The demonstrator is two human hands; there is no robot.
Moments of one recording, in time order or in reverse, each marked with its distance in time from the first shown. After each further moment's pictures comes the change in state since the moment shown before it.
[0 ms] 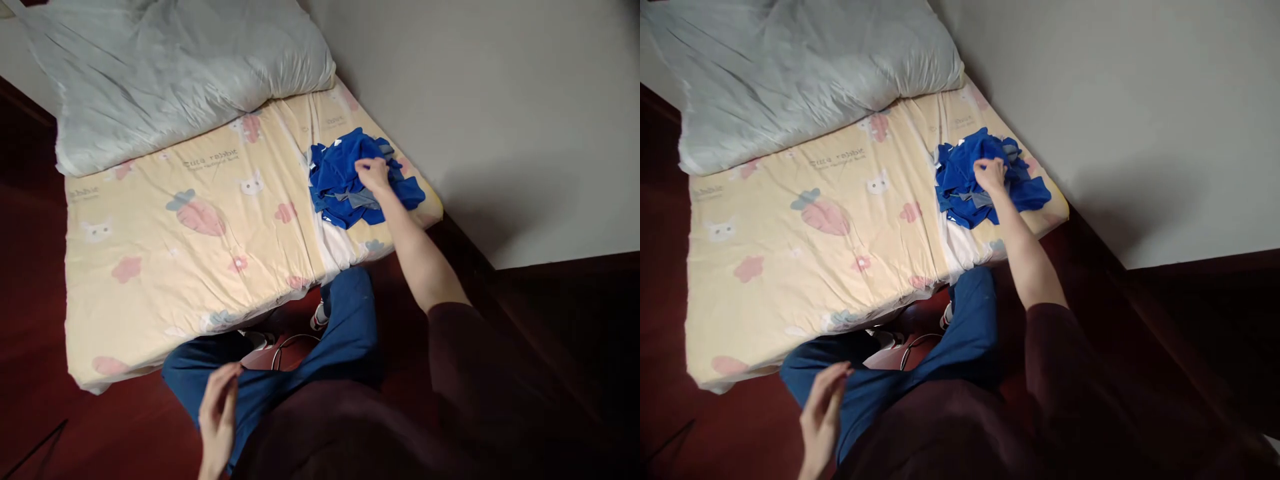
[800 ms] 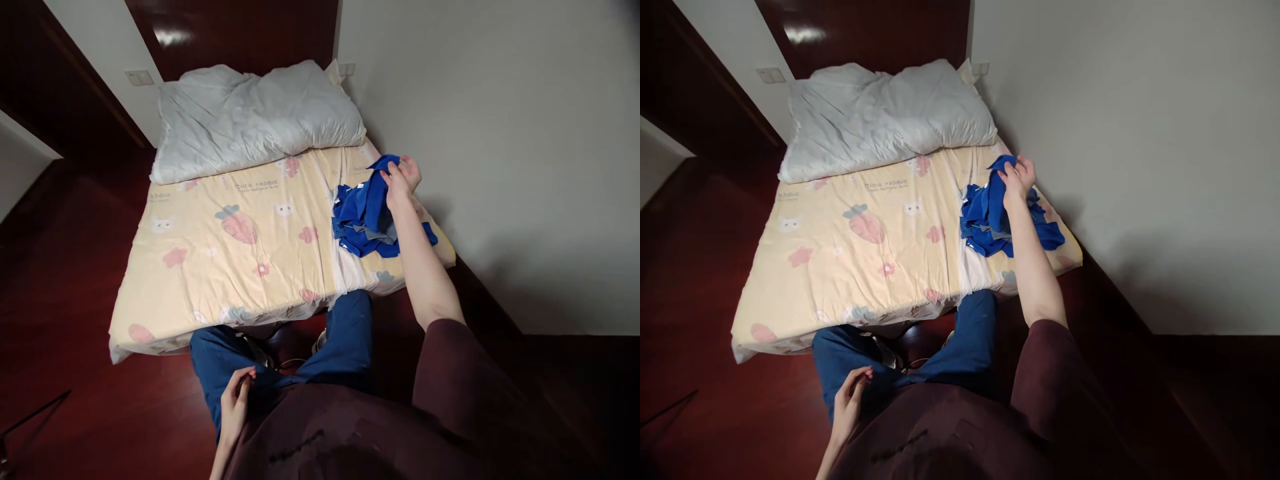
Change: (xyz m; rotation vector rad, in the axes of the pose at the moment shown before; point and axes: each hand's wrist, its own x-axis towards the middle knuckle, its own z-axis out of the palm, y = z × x) left_hand -0.060 -0.080 0.038 -0.249 0.049 -0.321; right_hand 0.009 -0.114 -0.069 1.202 0.236 -0.018
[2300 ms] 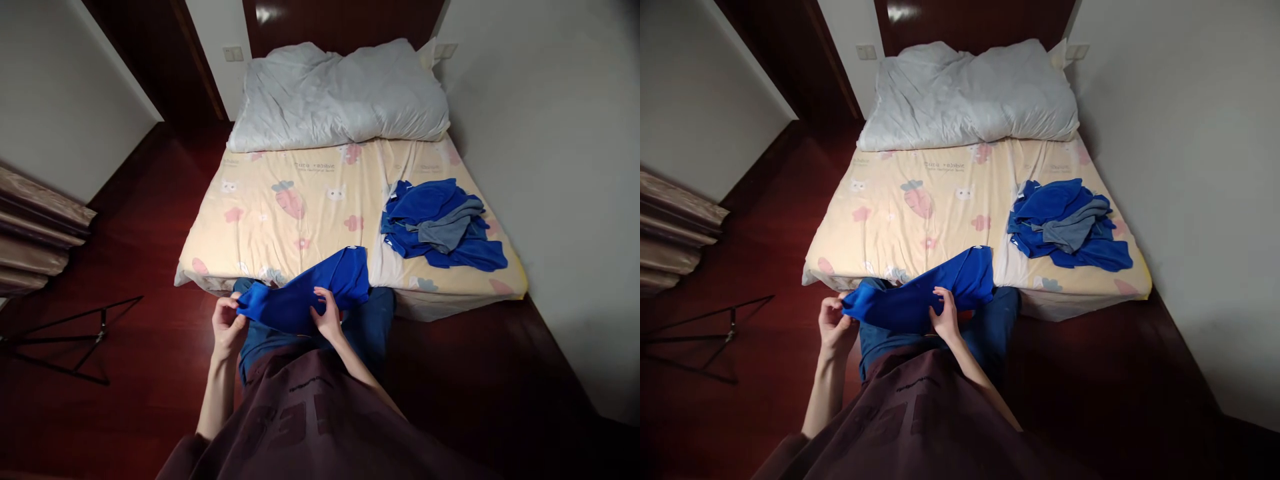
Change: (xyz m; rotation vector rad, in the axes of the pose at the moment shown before) left_hand -0.003 0.129 -0.053 -0.641 0.249 0.415; right_hand -0.511 0.011 -0.023 -0.245 -0.757 0.274
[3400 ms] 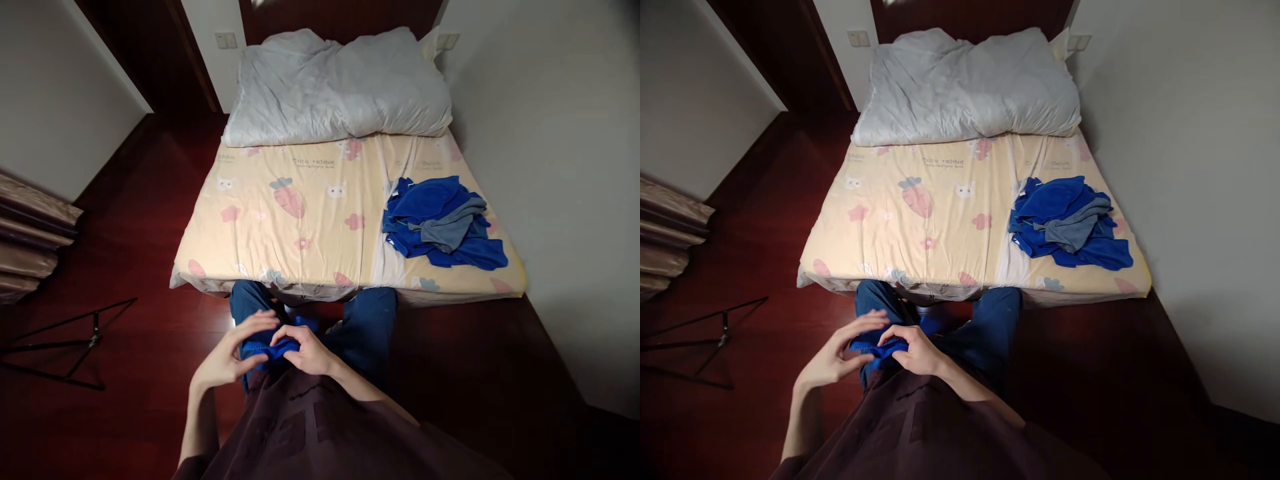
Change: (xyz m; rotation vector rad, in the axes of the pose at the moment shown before) left_hand 0.010 0.042 -0.031 0.684 -0.787 -0.137; right_hand -0.019 -0.112 0.027 0.279 -0.694 0.003
